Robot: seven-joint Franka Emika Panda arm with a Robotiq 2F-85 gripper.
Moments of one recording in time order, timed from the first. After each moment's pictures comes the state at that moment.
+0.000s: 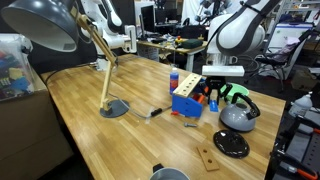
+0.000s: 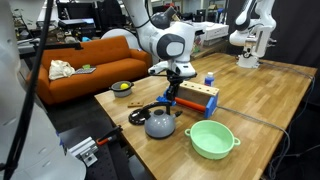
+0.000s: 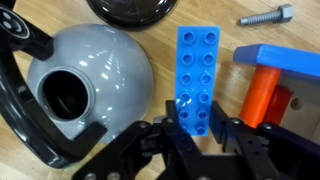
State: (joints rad) arm 0.13 0.33 0.07 -2.35 0.16 2.56 0.98
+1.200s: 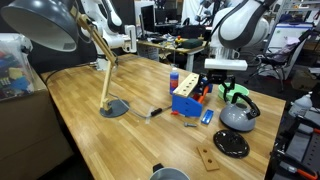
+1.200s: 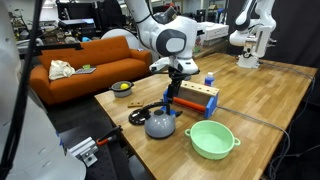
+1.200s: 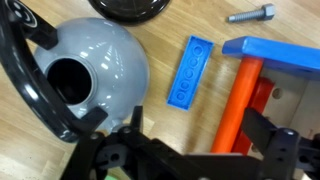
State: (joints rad) arm 0.12 0.27 0.06 -2.37 0.22 2.56 0.90
